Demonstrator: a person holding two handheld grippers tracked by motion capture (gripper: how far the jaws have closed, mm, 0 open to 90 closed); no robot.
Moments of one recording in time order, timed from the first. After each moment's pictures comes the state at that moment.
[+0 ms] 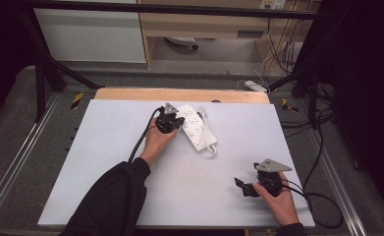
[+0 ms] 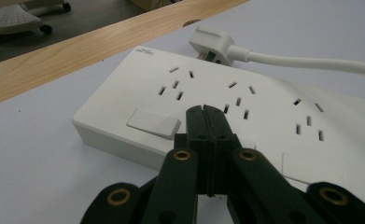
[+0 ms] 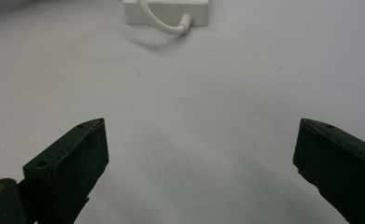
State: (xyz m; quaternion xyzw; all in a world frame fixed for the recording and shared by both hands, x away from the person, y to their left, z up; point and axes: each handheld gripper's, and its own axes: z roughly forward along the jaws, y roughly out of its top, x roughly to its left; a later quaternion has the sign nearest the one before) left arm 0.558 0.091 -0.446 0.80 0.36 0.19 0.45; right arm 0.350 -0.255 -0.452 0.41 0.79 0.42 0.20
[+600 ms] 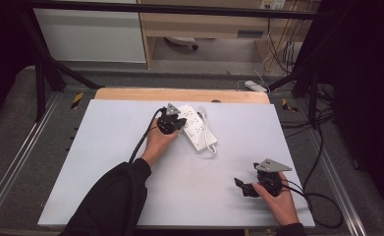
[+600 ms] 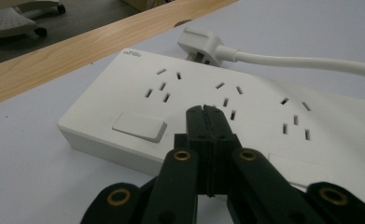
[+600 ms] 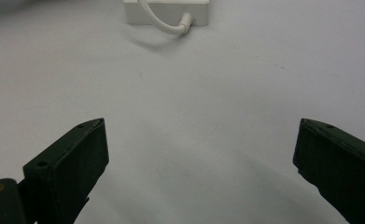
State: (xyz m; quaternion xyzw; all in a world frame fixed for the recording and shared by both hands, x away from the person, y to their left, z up) left arm 0.555 0.086 -0.445 0.80 0.35 0.19 0.45; right arm 0.351 -0.254 -0.453 0.41 0.79 0.42 0.20
